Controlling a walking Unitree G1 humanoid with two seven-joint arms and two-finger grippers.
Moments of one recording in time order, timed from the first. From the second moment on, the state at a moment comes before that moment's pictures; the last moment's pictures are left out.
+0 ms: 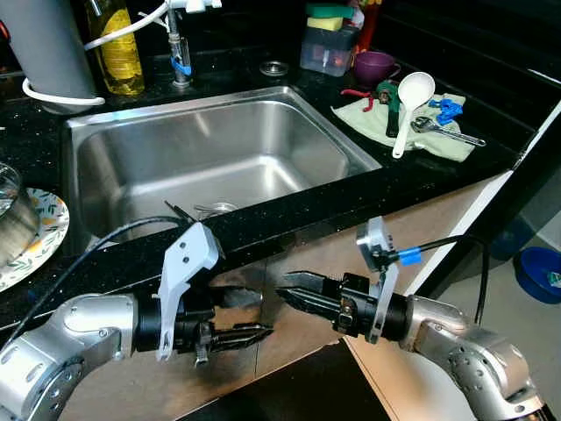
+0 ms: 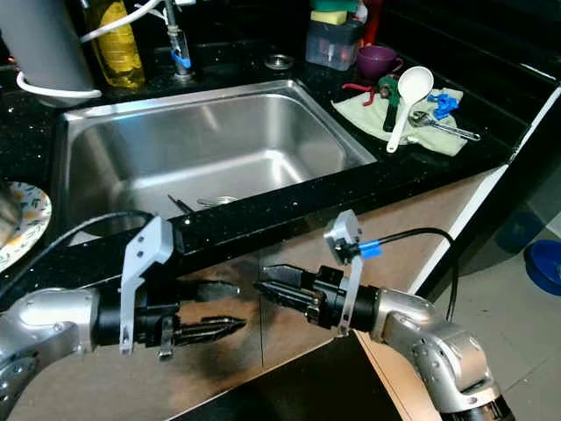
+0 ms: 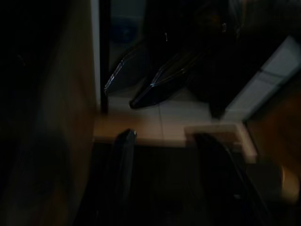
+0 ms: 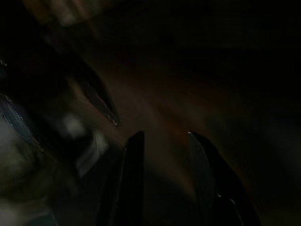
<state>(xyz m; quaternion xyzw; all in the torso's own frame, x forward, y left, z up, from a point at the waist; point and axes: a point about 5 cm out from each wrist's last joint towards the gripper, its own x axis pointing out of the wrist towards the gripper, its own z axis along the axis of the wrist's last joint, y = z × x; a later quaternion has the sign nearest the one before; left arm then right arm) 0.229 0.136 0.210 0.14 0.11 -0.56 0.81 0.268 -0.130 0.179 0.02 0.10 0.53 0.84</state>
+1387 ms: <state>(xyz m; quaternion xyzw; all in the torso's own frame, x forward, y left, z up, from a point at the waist) 0.213 0.138 -0.020 0.34 0.41 -0.25 0.81 0.232 -0.132 -0.046 -0.03 0.40 0.19 0.90</state>
